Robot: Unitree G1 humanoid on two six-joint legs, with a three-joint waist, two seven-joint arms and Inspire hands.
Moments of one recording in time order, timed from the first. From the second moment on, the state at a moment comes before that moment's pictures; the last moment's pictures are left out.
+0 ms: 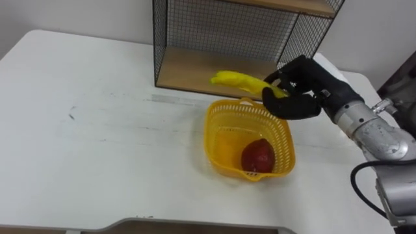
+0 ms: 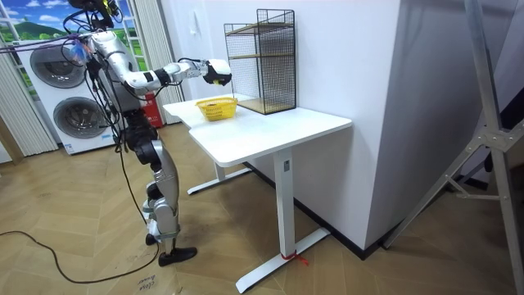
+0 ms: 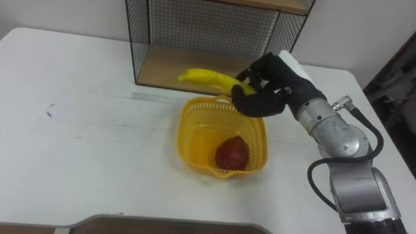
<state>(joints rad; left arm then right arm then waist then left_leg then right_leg) 0.23 0.27 0.09 1.04 0.34 0.15 0.01 -0.16 -0.49 0.02 -0.06 -0.17 0.13 0.35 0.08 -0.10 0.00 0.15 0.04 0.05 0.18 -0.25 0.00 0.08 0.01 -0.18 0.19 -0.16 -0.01</state>
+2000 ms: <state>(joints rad) 0.31 0.28 0.25 1.08 -0.15 0.11 0.14 -0.01 -0.50 -0.19 -0.07 0.13 0.17 0.36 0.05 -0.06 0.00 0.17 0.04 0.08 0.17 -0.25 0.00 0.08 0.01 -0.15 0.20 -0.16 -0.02</state>
